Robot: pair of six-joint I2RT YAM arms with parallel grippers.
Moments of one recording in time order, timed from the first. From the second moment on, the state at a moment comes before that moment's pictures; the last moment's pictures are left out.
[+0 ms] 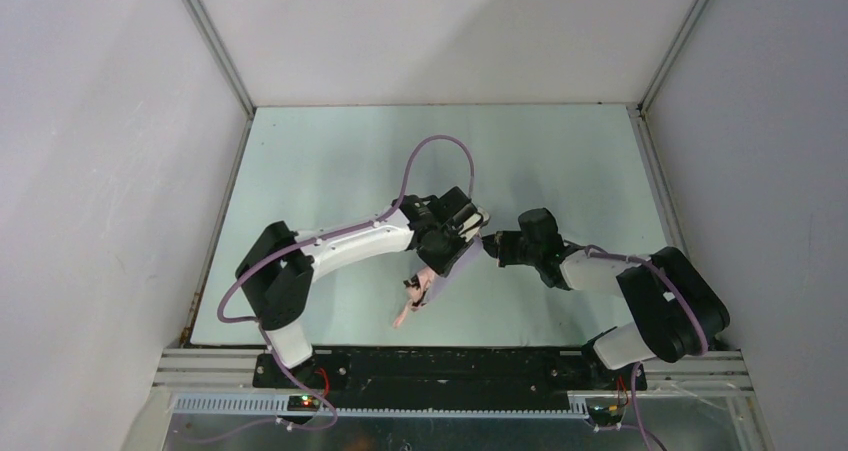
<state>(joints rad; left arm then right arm) -0.95 1.73 1.30 -0.77 0.02 -0.13 0.50 1.46 0.47 0.25 -0.15 2.09</state>
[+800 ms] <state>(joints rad) -0.94 1.97 1.50 -0.87 0.04 -0.16 0.43 1.60 0.42 0.56 -0.16 2.05</state>
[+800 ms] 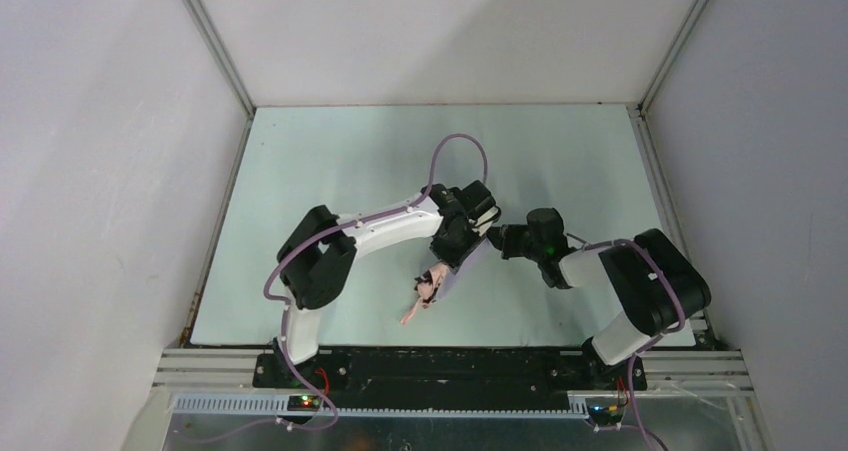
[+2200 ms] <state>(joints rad) -0.67 2.06 1.92 -0.85 0.32 -0.26 0.22 1.59 0.51 0.47 -0.51 1.62</state>
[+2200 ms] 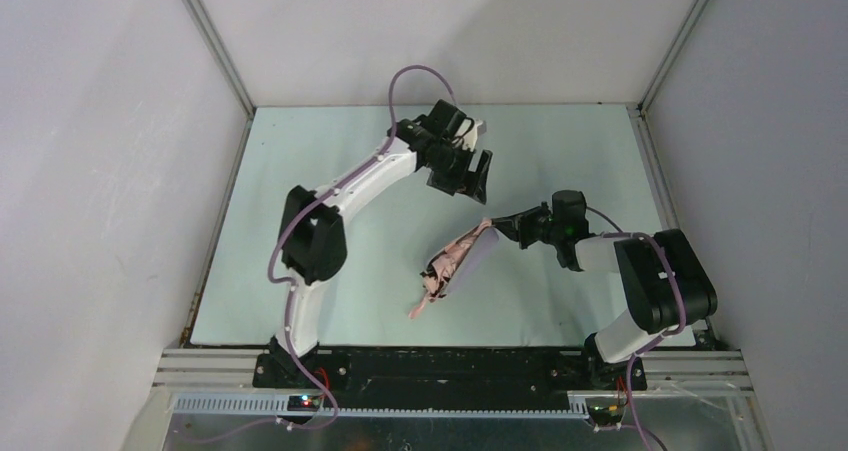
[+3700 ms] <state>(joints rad) -0.73 2.10 1.72 -0.86 0.24 -0.24 0.24 1.60 0.51 0.47 -0.50 1.61</state>
